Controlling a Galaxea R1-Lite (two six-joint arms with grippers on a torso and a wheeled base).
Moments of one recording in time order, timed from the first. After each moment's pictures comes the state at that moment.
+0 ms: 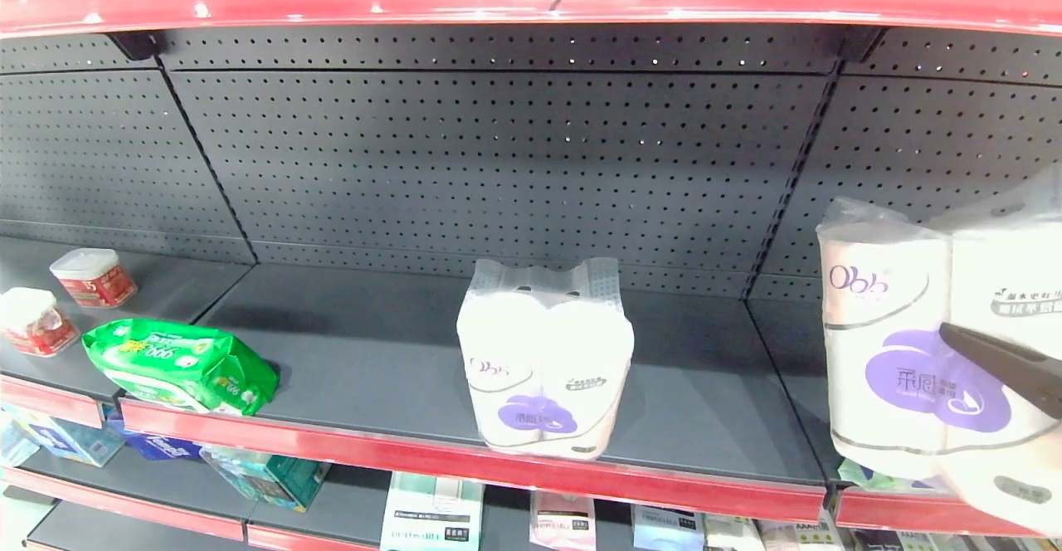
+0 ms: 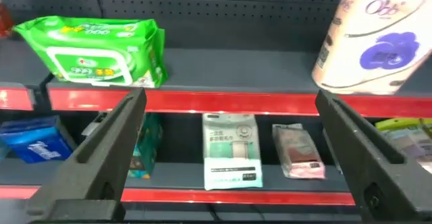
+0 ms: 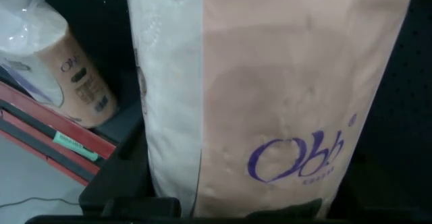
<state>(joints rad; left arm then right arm) 0.06 0.08 0.00 -0.05 -0.20 -0.03 0.10 0.93 -0.50 -0.24 0.18 -0.18</state>
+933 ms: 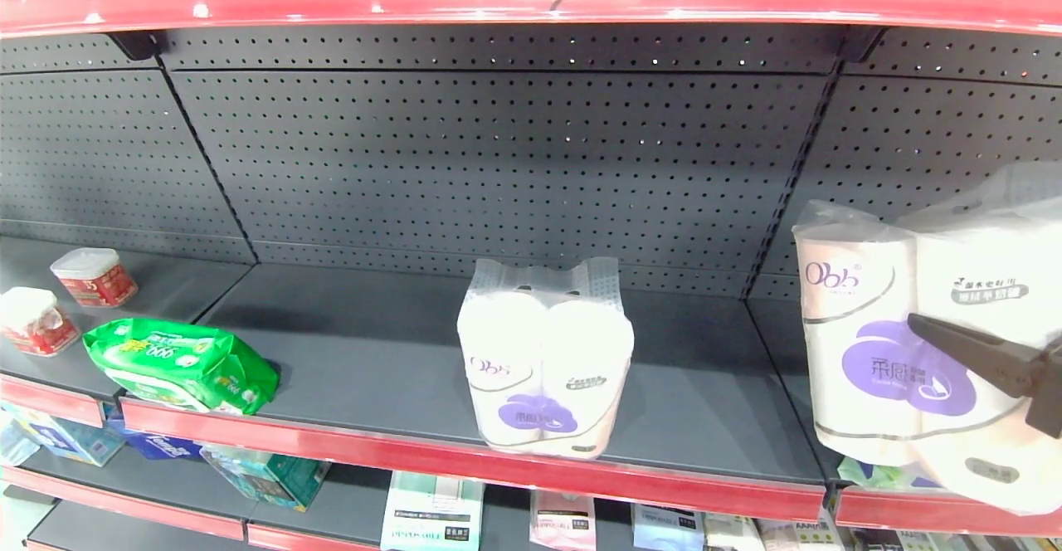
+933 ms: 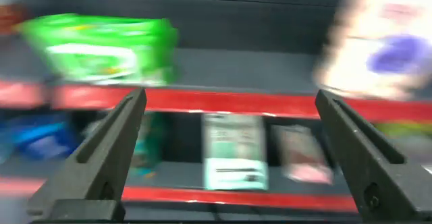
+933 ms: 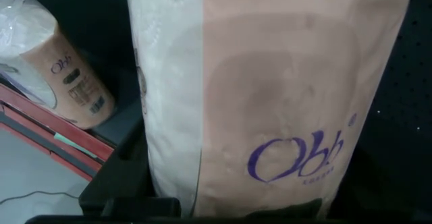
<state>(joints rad) 0.06 0.08 0.00 -0.05 -0.17 -0.04 0.10 1.01 -0.52 -0.28 0.19 -0.18</state>
